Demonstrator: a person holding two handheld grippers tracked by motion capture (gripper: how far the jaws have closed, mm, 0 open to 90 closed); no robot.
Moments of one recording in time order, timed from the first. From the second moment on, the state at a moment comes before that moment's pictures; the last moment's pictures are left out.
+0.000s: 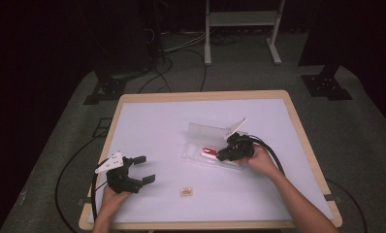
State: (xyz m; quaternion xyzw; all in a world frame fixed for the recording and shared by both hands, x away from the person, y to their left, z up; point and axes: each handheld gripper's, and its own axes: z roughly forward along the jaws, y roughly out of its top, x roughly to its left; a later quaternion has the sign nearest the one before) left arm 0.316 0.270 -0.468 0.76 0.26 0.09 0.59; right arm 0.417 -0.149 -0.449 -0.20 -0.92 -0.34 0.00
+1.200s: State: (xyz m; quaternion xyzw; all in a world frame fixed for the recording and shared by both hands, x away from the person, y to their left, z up) left arm 0.316 0.270 -0.468 0.76 0.26 0.09 0.59; right arm 0.381 -0.146 -0.422 -0.18 -0.91 -0.37 0.00
